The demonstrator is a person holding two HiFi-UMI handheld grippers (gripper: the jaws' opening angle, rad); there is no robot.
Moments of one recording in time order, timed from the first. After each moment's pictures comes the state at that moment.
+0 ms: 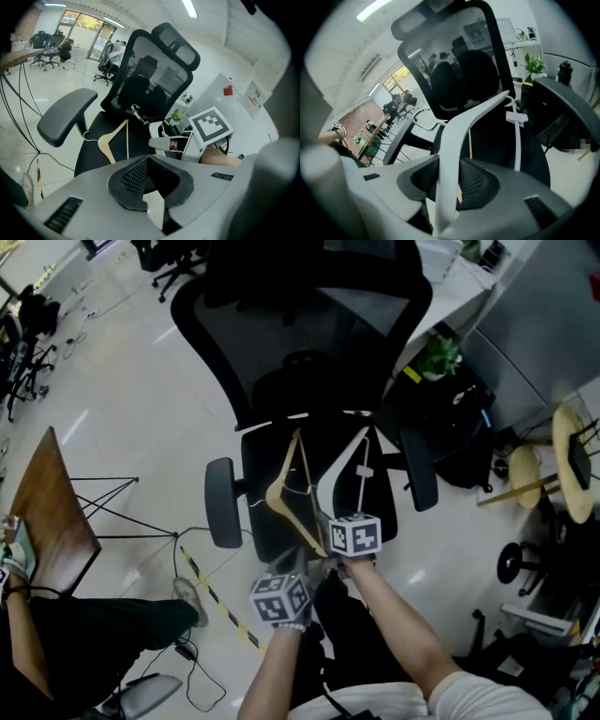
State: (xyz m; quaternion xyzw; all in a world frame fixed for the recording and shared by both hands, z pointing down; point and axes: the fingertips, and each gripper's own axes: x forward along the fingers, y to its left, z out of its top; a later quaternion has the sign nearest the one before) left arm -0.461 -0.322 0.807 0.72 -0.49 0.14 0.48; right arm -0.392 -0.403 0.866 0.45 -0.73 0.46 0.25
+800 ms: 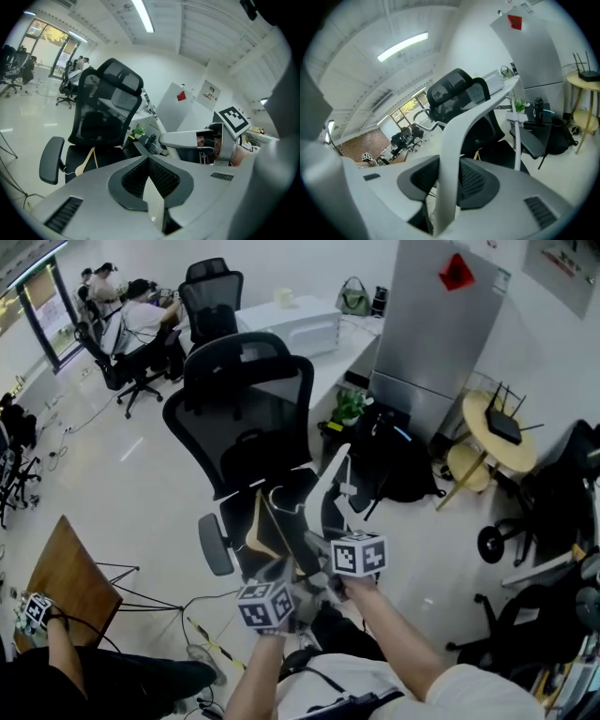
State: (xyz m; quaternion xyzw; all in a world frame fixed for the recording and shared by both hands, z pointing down) left arm -0.427 -0.257 0.606 0.86 -0.37 0.11 0.34; right arm -0.355 -0.291 0.592 0.52 -0.75 0.39 0.06
